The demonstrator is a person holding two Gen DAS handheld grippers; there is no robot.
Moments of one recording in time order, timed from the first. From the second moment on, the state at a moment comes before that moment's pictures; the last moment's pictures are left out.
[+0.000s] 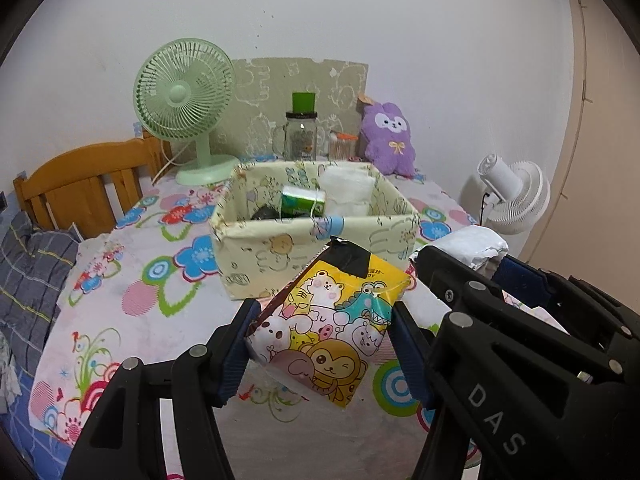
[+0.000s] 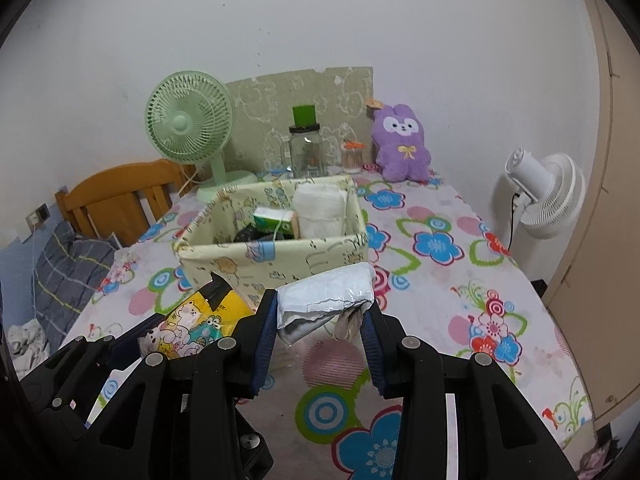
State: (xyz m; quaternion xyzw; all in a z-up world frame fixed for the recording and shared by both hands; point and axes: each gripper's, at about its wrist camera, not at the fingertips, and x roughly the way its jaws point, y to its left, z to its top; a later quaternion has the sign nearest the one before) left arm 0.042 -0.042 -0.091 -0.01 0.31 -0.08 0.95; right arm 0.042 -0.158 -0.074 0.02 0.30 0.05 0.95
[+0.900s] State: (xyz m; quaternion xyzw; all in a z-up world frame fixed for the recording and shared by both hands) left arm 0.044 -0.027 -0.044 0.00 0.27 -0.06 0.96; right arm 0.044 -0.140 -0.025 0.02 0.26 0.05 0.96
